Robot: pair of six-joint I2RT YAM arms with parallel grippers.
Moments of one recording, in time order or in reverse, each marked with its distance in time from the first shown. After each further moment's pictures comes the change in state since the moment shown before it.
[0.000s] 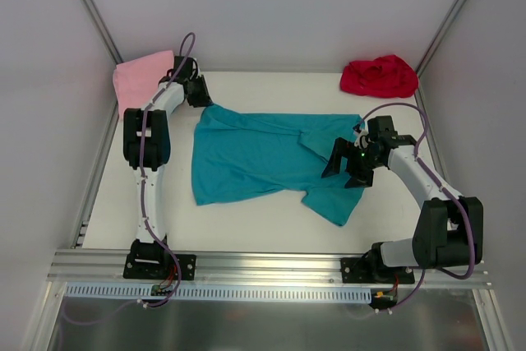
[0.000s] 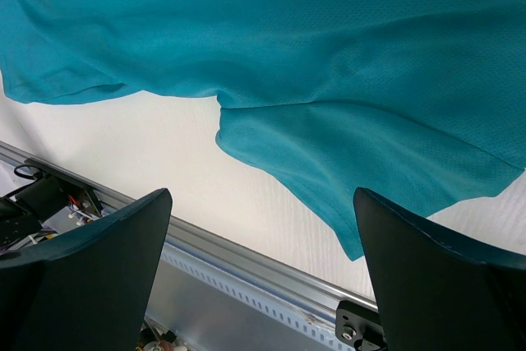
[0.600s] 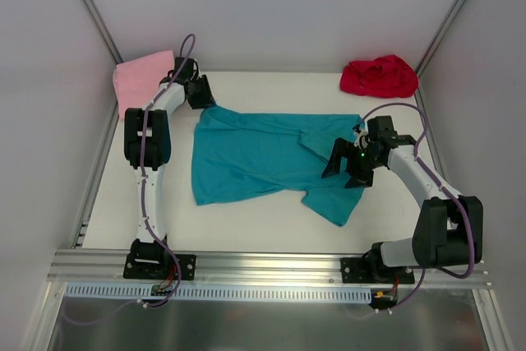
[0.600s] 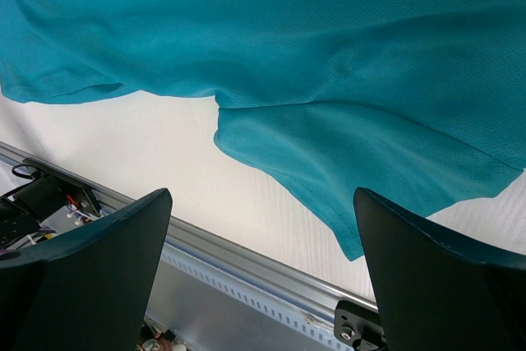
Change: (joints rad) left arm 0.000 0.015 0.000 0.005 0.000 -0.007; right arm 0.000 0.002 0.000 0.000 0.001 -0.004
